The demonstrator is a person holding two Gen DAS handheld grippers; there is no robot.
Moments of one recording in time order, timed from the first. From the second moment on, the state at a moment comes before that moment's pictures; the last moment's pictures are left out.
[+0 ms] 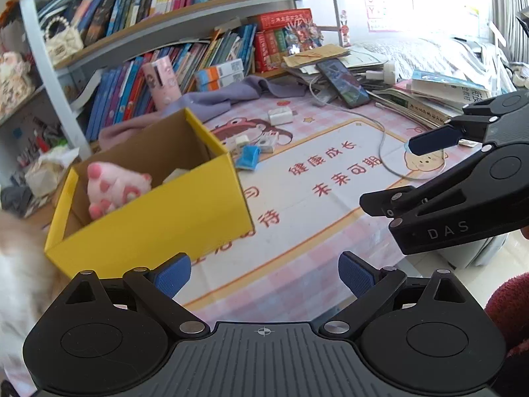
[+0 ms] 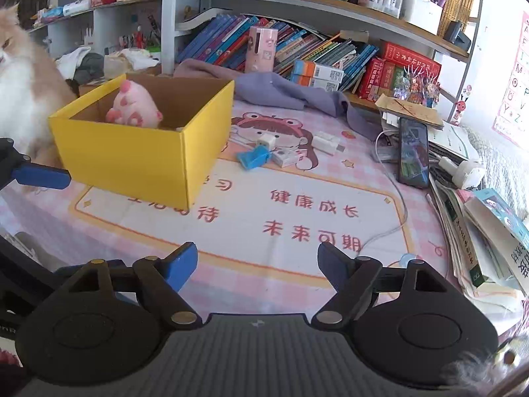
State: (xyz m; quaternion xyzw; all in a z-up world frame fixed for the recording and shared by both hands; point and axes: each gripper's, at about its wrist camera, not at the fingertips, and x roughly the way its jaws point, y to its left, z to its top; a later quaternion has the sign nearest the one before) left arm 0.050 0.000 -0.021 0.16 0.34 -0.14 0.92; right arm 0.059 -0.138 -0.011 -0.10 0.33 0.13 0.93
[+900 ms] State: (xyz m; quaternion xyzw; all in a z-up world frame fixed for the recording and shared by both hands) left arm 0.174 -0.138 -0.024 0.16 0.33 -0.10 0.92; right arm 0.227 -0.261 -0.012 -0.10 0.33 0.20 0.92
